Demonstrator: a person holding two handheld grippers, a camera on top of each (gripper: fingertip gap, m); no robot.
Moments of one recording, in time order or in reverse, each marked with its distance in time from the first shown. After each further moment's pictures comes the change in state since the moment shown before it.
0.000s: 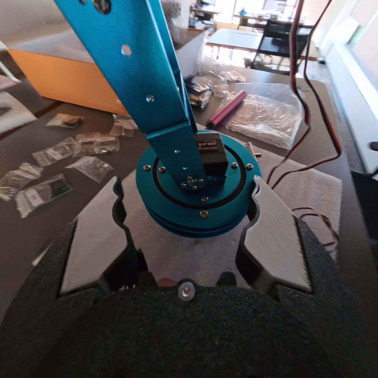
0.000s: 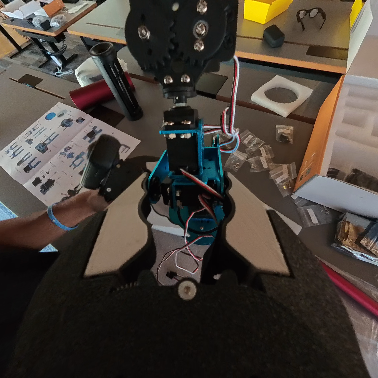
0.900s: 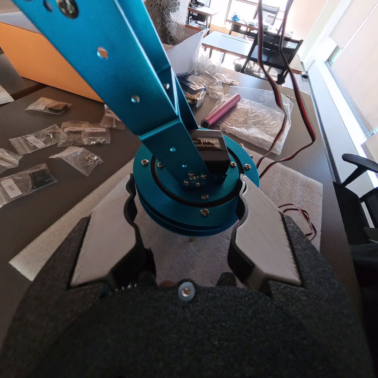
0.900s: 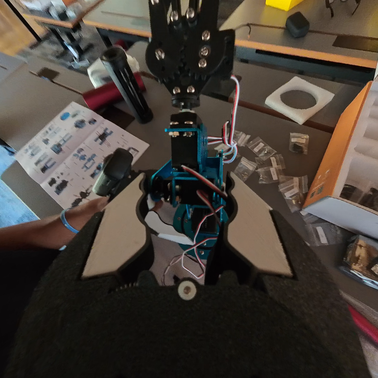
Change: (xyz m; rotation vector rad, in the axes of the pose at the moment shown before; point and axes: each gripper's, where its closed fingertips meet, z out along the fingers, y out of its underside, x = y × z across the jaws) left arm 0.001 0.004 0.002 -0.009 0.060 -0.099; right arm -0.003 -0.025 0.017 -0.041 -0.079 0.003
